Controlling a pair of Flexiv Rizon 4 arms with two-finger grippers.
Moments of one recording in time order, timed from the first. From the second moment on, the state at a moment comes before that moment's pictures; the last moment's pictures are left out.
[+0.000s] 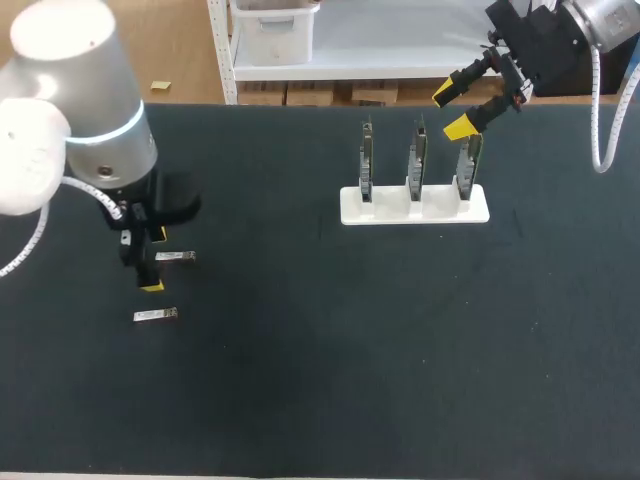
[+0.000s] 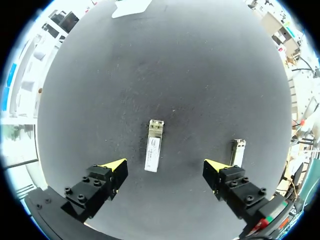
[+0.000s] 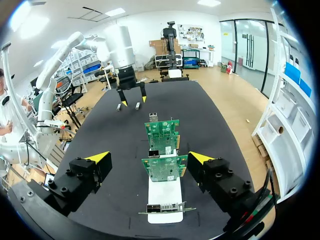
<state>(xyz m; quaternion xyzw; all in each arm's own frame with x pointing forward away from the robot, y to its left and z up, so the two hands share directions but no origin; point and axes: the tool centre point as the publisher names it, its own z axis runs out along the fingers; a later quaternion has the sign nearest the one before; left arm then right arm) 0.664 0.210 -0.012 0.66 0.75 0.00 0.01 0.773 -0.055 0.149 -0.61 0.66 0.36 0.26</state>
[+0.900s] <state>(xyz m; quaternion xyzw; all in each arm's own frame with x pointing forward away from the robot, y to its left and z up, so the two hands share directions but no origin) 0.669 0.206 -0.019 0.67 0.74 -0.01 0.01 0.773 -0.055 0.149 -0.61 0.66 0.36 0.26</state>
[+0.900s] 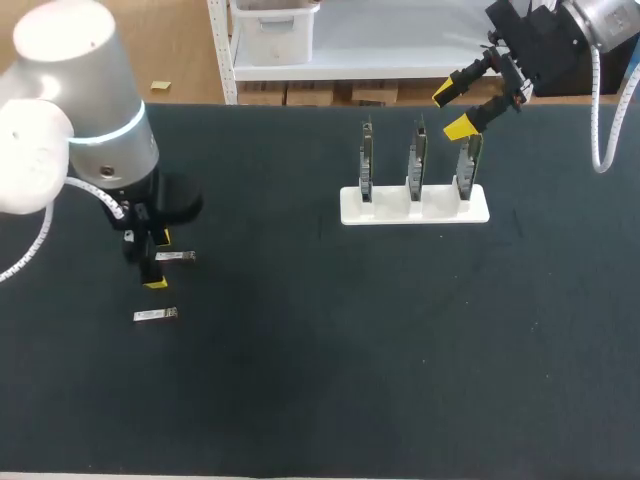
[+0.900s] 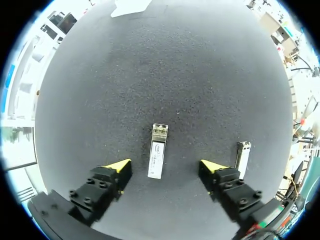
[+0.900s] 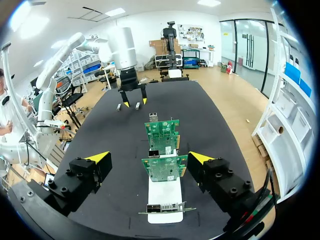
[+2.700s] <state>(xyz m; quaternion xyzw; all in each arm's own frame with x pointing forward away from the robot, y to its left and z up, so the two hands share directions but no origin) 0.797 0.112 0.130 0.51 0.80 -0.14 0.29 0.773 -0.056 0.149 -0.61 0.66 0.36 0.26</state>
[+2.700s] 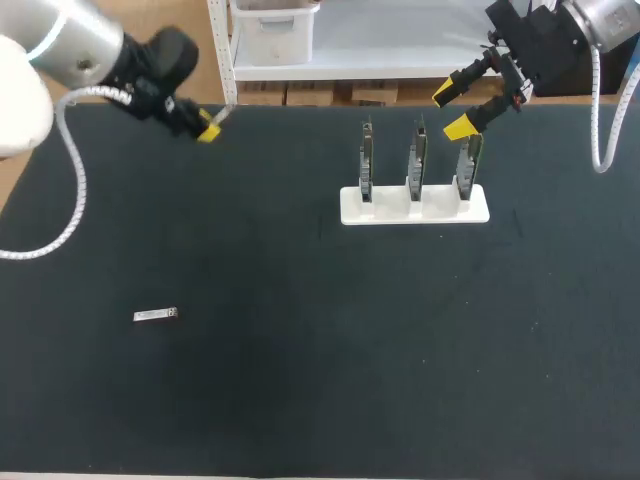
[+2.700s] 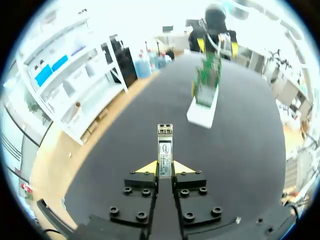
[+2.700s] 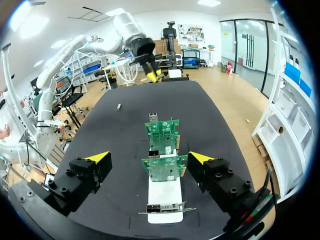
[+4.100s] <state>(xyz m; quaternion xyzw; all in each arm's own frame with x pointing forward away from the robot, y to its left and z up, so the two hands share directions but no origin) 0.789 -0.146 0.206 0.54 0.53 -0.44 0.48 0.773 -0.056 0.149 -0.61 0.66 0.36 0.26</state>
